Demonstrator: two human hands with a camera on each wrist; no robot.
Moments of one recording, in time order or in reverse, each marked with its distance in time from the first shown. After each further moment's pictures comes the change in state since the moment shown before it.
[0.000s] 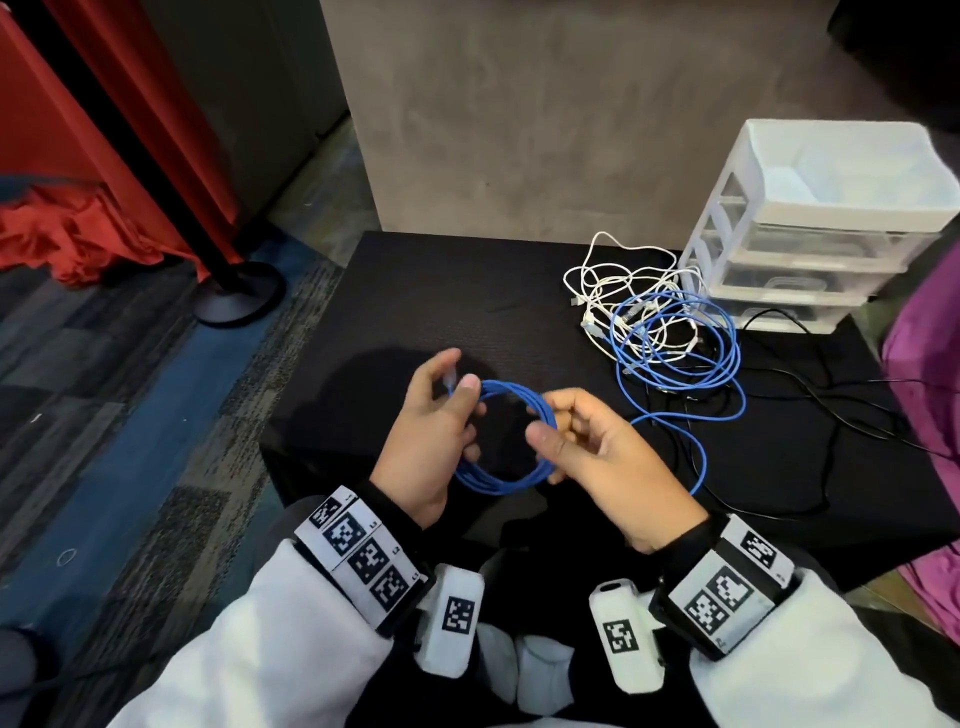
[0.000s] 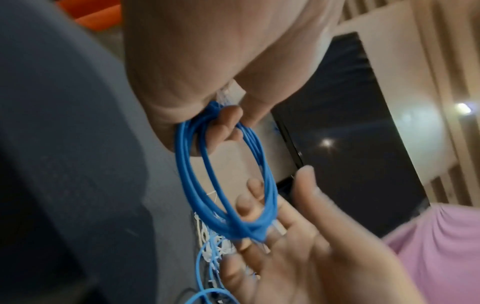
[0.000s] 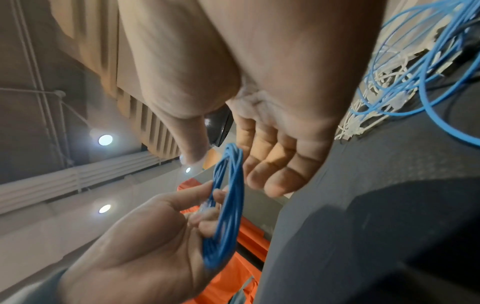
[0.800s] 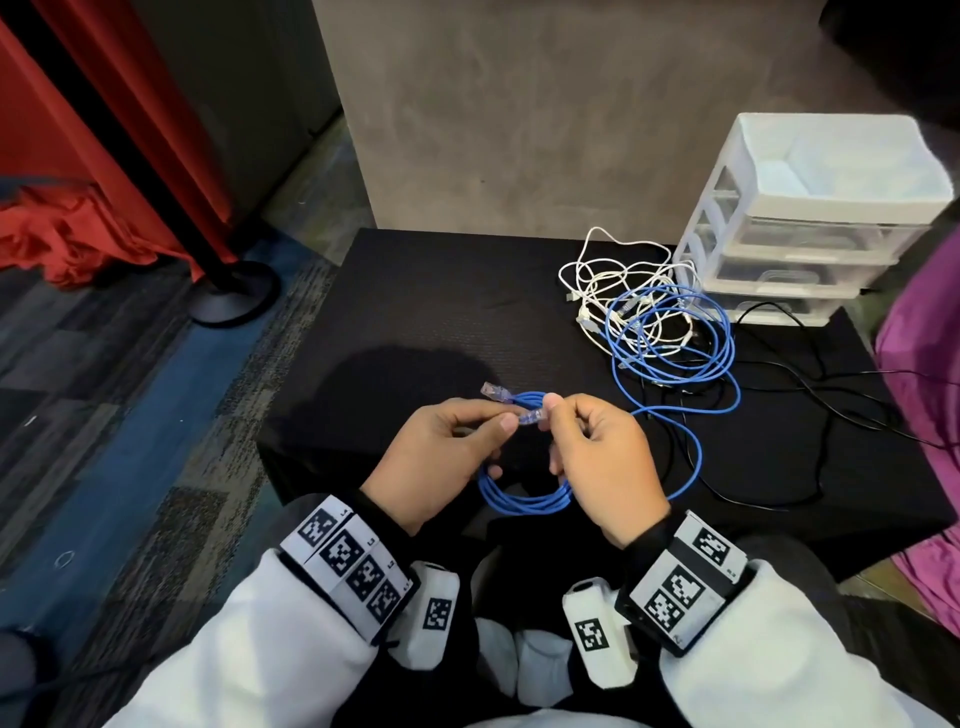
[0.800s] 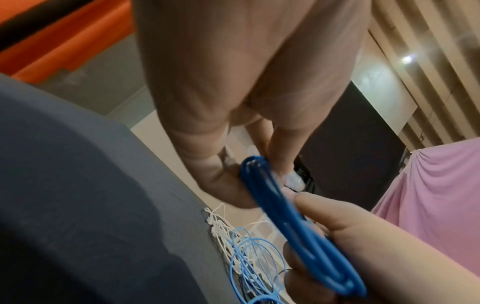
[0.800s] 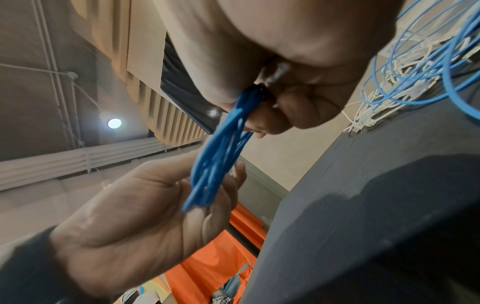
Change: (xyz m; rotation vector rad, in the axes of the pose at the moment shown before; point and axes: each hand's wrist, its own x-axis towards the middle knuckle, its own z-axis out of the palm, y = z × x) left_hand -0.020 0.004 -0.002 0.269 -0.225 0.067; right_hand 0.007 0.014 0.008 -0.307 0.346 -0.111
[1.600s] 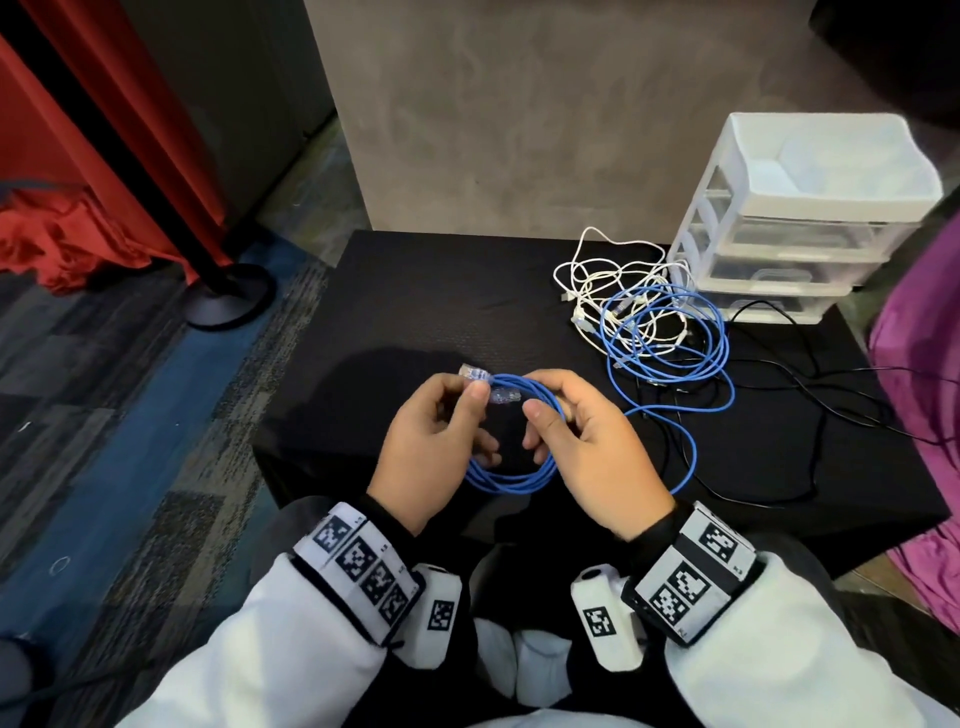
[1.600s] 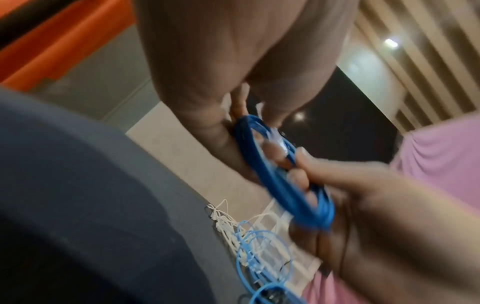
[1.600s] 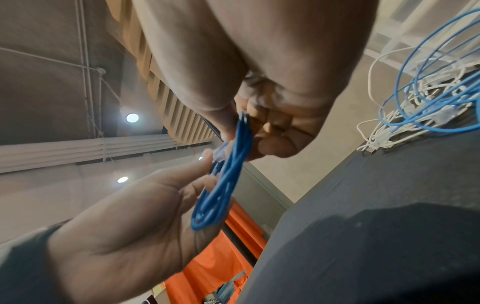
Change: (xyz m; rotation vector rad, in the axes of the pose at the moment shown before) left_hand 0.004 -0.006 0.005 -0.002 0.217 0.089; right_hand 0.002 -0.012 -0.006 0.143 -0.207 -0.109
